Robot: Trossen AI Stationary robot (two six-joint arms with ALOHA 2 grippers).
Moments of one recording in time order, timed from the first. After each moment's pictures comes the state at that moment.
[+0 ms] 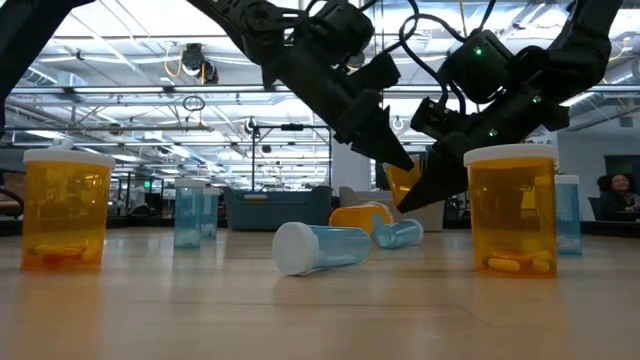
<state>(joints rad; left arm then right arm) 0.11 2.04 1.45 -0.10 0.06 0.28 -0.09 1.51 0.43 0.42 0.10 0.08</state>
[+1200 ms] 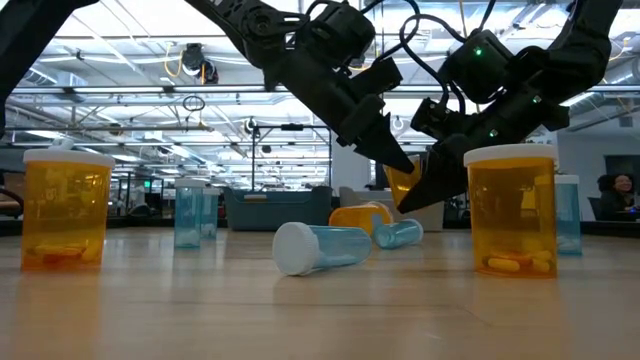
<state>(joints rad) 0.11 2.05 1.45 -0.08 0.05 0.30 -0.09 1.51 0.43 0.42 0.10 0.06</state>
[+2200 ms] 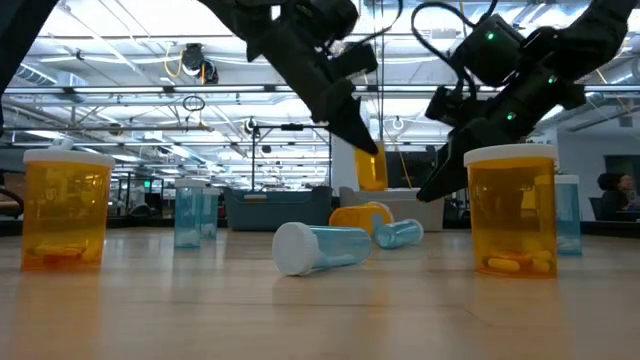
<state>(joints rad) 0.15 1.92 1.45 -0.30 -0.05 0.34 -0.09 1.31 0.43 0.14 0.10 0.06</state>
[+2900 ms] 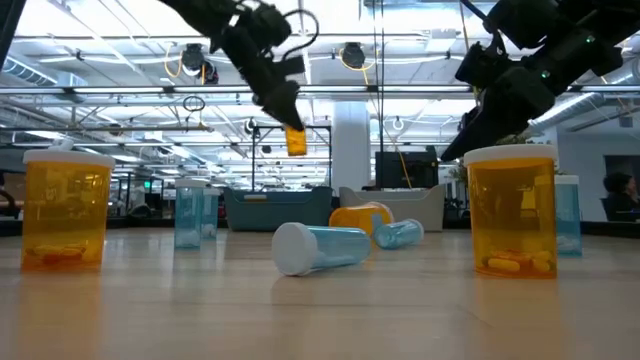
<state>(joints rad) 0.57 1.72 1.45 -0.46 -0.09 0.35 -0.09 0.97 0.43 -0.12 0.10 0.06</state>
